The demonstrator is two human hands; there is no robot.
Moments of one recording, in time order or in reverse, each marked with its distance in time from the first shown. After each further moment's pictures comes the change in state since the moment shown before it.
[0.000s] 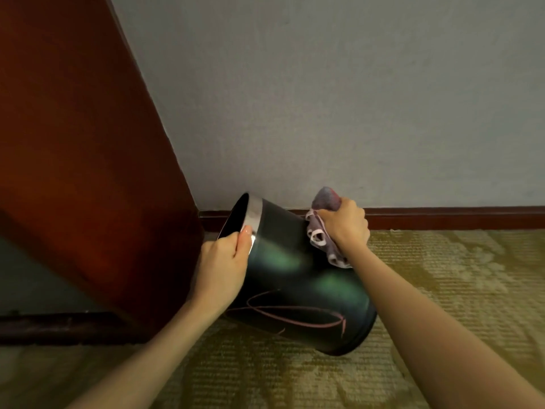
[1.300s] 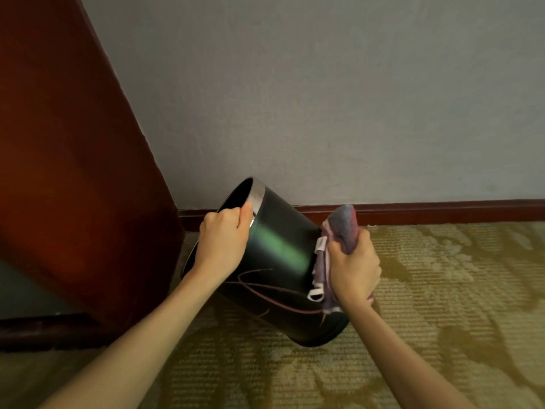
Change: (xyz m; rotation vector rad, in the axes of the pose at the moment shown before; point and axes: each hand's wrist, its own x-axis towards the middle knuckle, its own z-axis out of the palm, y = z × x) left_hand 0.026 0.043 0.017 0.096 -0.026 0.075; right_hand -0.065 0.076 -0.019 0.136 0.369 -0.051
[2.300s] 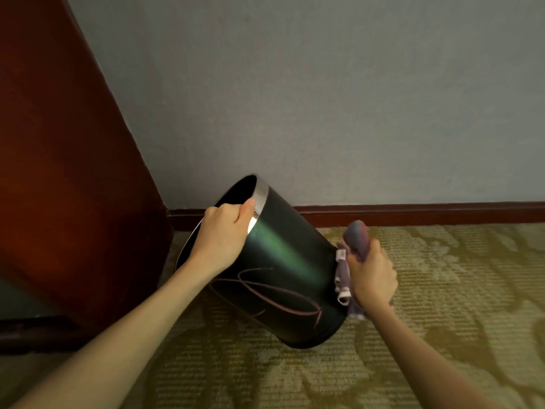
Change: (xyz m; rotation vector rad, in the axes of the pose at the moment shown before) left_hand 0.009 0.017 0.005 -0.152 -0.080 -0.029; right_hand 0.037 0.056 -0.013 -0.269 -0.099 -0.026
